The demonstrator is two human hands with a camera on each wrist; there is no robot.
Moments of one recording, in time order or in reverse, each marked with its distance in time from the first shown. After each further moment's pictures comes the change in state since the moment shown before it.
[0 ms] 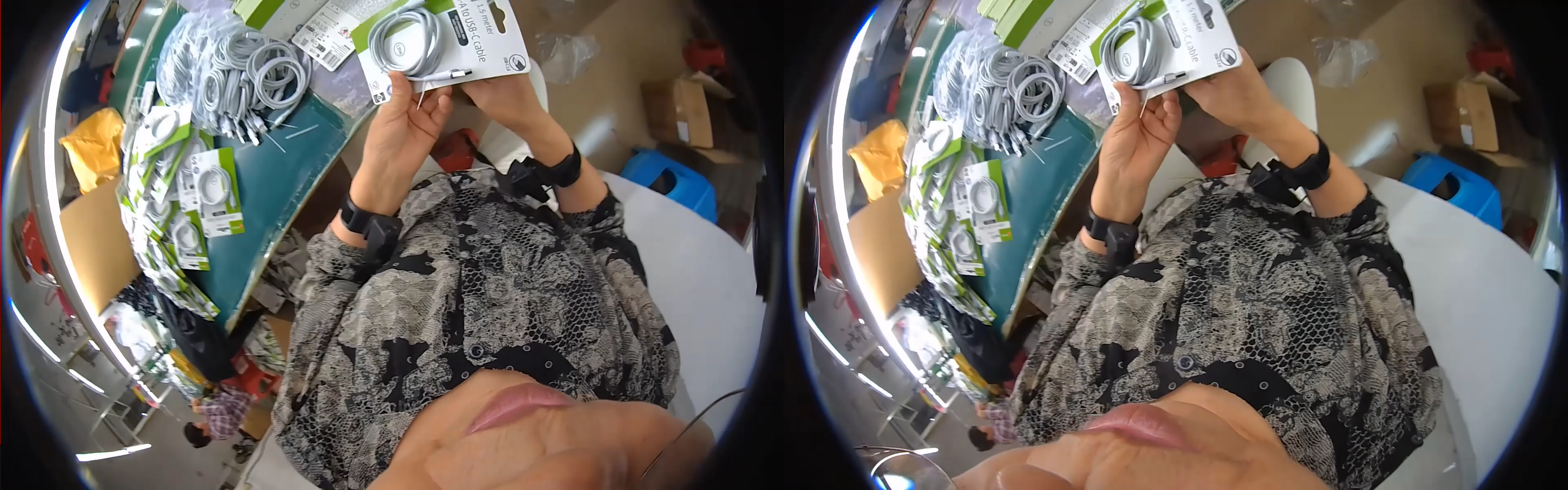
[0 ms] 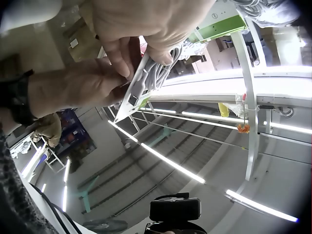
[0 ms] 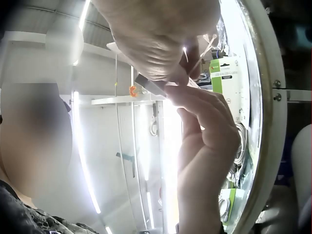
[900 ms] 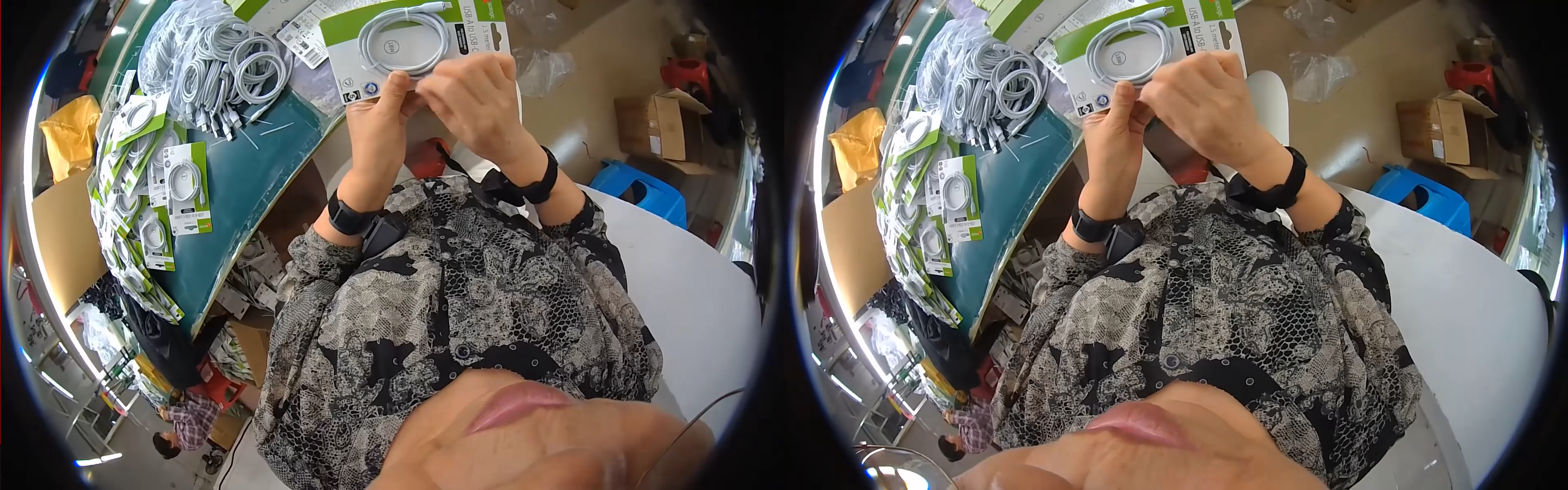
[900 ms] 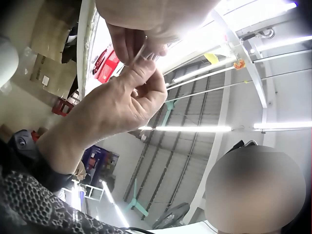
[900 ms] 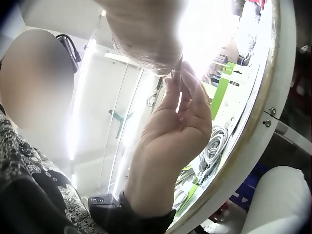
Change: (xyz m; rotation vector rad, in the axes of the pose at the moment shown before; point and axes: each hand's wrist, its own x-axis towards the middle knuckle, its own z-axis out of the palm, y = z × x) left_hand 0.000 -0.015 0.004 0.396 0.013 0.428; right_hand 0.001 -0.028 -0.016 -0.490 -0.026 -0.415
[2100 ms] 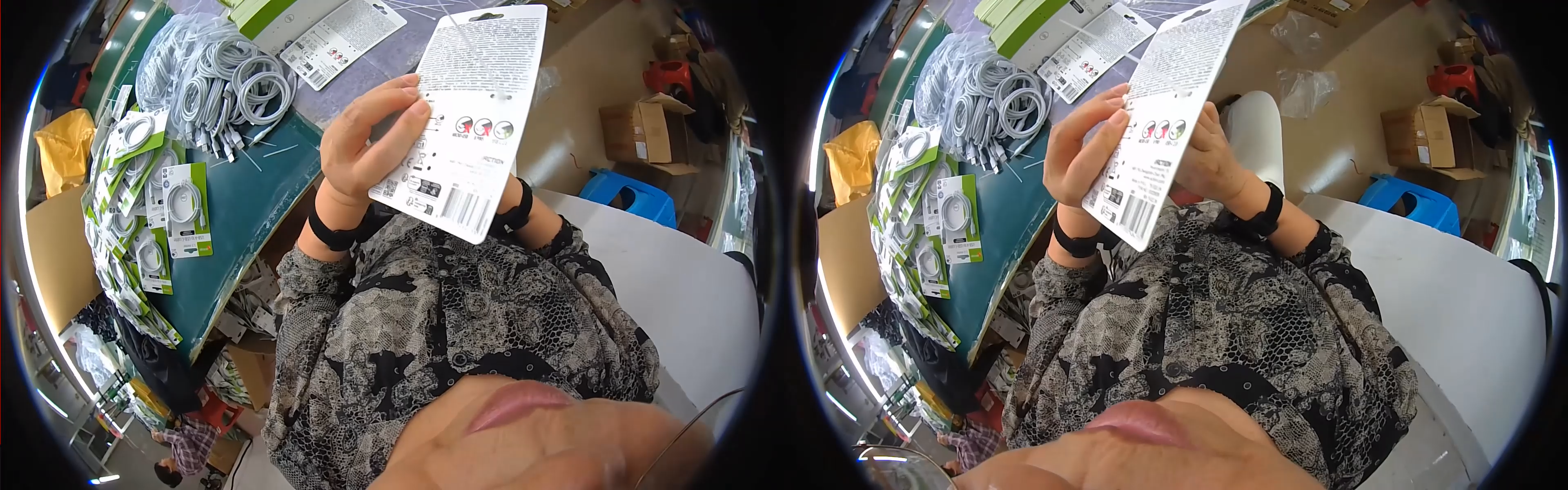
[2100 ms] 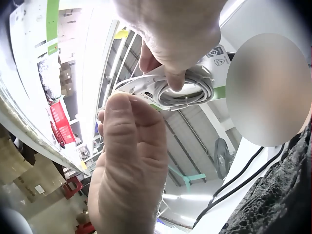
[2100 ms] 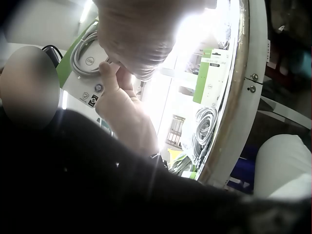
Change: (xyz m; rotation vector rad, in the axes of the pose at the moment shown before) left_hand 0.019 0.060 0.002 0.919 -0.443 1.358; right_hand -0.024 -0.023 0.034 0.905 0.018 0.398
